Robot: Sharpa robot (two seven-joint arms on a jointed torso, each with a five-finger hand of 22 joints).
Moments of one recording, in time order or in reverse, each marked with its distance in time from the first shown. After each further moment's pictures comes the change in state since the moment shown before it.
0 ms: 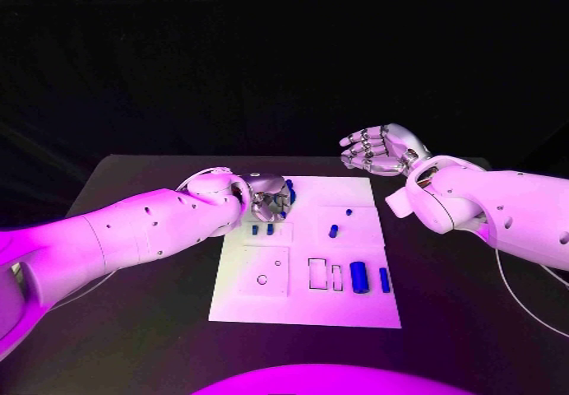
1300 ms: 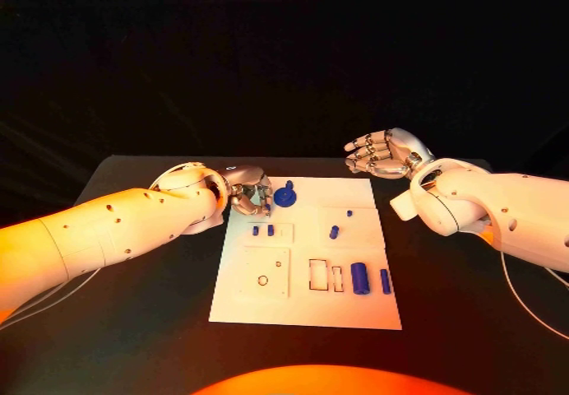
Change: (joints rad) left arm -0.002 -0.121 0.047 0.088 0.076 -0.004 -0.029; left_hand -0.013 -0.012 0.004 -0.004 -0.001 0.006 0.000 -0.014 0.000 0.021 0.000 -0.041 -0.006 0.011 0.004 0.008 0.007 0.000 0.021 0.000 0.019 0.031; right arm -0.004 -0.015 0.000 -0.001 0.000 0.007 -0.036; right_hand -0.005 0.005 0.000 0.000 0.000 0.006 0.001 0.000 -0.001 0.000 0.000 -0.005 0.000 0.000 0.000 0.000 -0.005 0.000 -0.007 0.000 0.000 -0.011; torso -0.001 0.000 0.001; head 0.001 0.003
